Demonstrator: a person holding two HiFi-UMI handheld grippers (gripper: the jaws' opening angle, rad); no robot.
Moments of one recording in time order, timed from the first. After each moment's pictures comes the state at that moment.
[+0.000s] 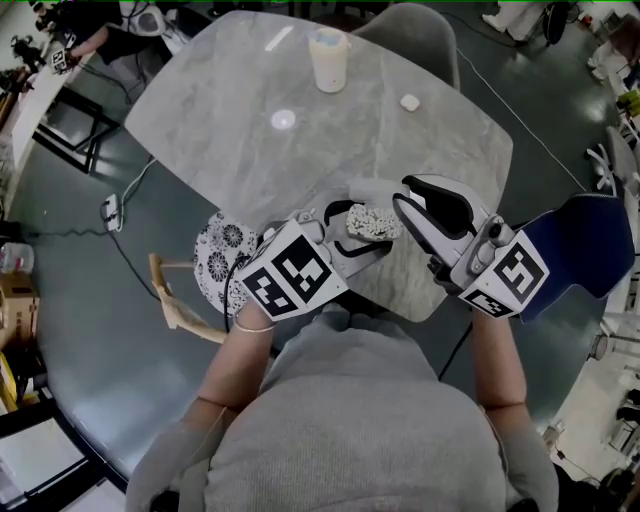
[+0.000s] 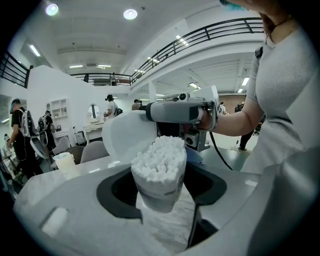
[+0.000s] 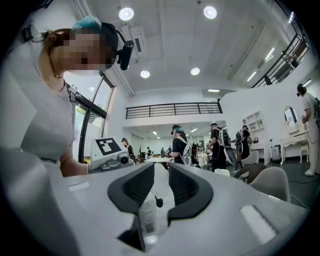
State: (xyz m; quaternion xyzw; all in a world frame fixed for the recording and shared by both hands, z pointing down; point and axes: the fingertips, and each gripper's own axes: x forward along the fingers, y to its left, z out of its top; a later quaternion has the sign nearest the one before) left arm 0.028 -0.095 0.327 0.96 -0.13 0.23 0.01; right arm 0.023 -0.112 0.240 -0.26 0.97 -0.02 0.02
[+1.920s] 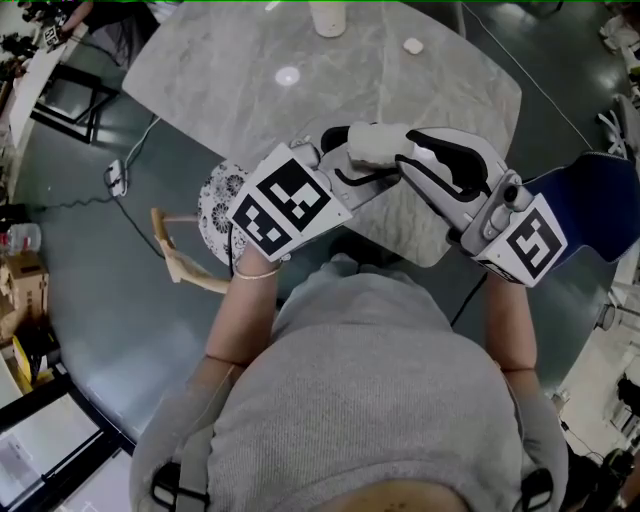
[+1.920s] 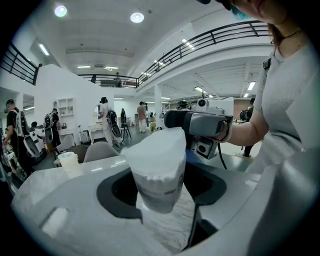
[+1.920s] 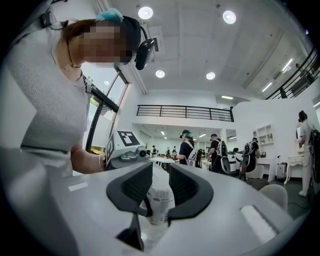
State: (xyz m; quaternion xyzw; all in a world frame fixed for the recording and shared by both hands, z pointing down) left arm 0.028 -0.095 0.307 0.96 -0.16 0.21 0.02; right arm 0.018 -0.065 0.231 -0.21 0.98 0.06 0.00
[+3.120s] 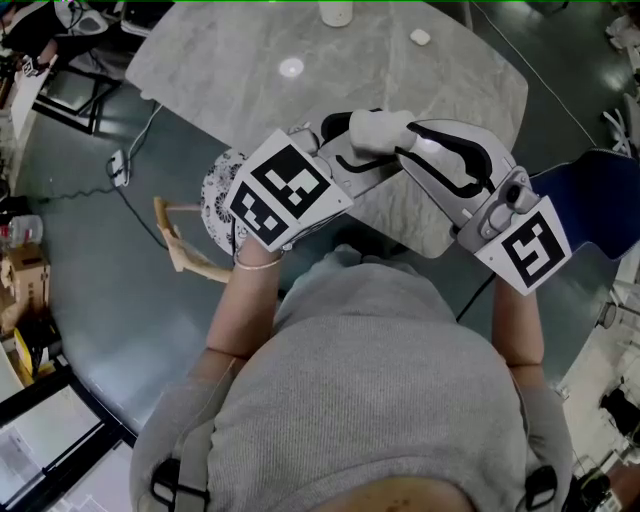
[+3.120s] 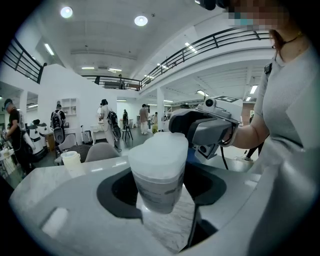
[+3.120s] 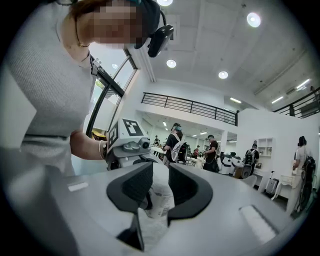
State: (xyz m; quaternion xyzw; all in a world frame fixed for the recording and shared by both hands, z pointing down) left arm 0.020 -0.094 0.299 0.97 -0.18 0.19 0.03; right arm 0.000 -0.057 0.231 -0.22 0.97 0.11 -0.07
